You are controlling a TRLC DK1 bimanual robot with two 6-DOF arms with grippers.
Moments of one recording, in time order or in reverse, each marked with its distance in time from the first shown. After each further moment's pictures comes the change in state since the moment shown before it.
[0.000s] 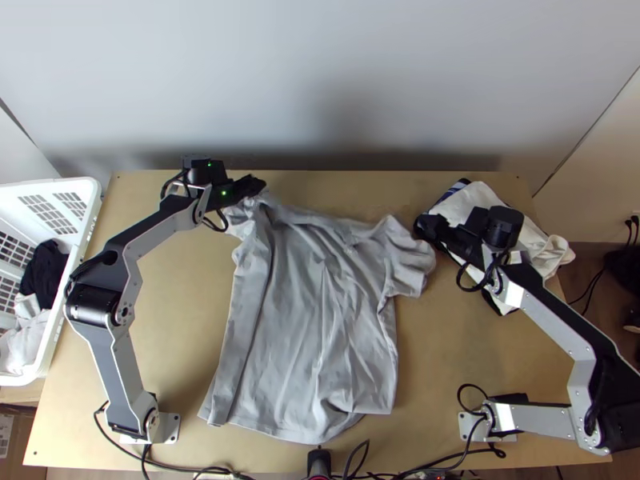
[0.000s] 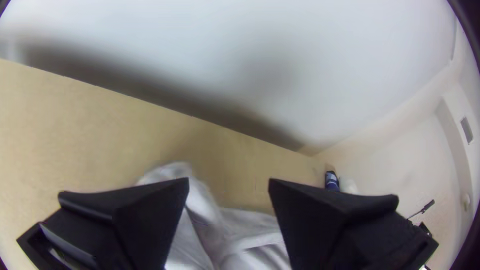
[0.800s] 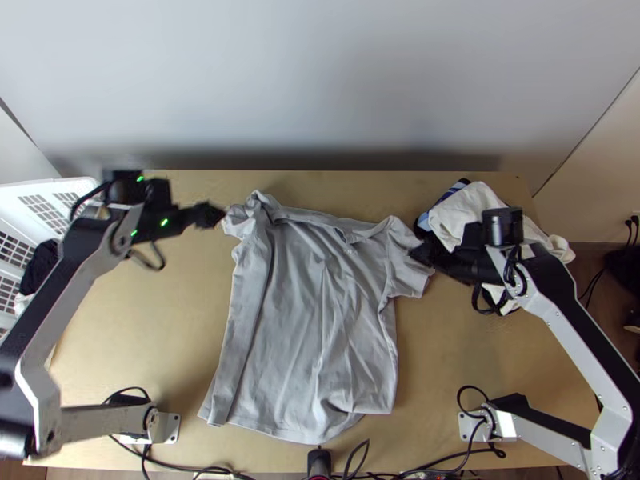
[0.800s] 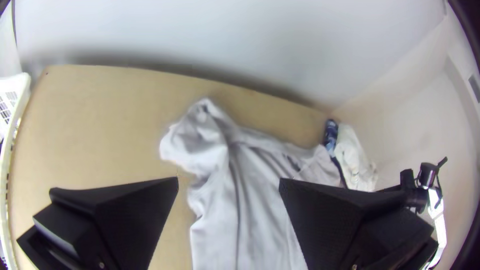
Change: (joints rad) left arm 0.097 -0.671 -0.256 -0.629 -0.034 0.287; right arm 0.127 -0.192 0.221 -0.855 0.016 -0.066
